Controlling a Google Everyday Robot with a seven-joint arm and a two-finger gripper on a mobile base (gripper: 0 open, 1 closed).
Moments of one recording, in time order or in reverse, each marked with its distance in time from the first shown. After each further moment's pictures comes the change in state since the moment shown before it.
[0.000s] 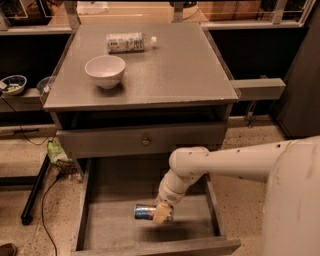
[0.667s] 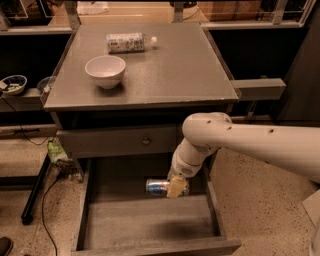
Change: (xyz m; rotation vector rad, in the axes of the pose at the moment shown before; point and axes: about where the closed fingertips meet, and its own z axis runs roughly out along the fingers) arm -0.005 -0.020 -0.132 0.118 0.052 -0.063
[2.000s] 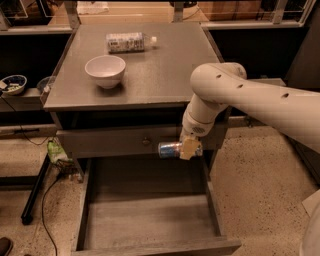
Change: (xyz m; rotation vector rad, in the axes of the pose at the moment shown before) arm -0.004 -0.078 -0.114 0.140 0.092 -0.048
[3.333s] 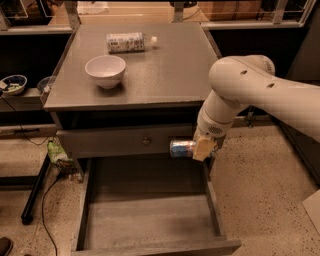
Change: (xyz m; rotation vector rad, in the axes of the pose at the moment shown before) arm 0.030 0.025 -0.053 0.058 0.024 0.065
